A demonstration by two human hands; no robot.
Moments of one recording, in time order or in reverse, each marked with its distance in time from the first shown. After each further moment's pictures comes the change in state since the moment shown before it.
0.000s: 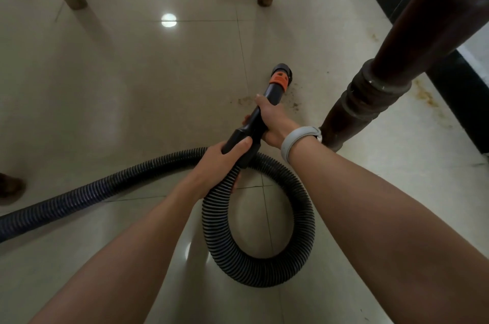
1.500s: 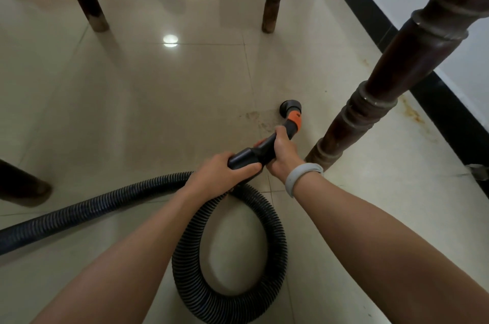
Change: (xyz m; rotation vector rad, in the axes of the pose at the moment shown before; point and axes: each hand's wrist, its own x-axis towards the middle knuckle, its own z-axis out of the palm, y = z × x) left_hand -0.034 0.002 -0.034 0.581 0.053 0.126; right_hand -0.024 0.036 -0.003 0.341 0.113 0.113
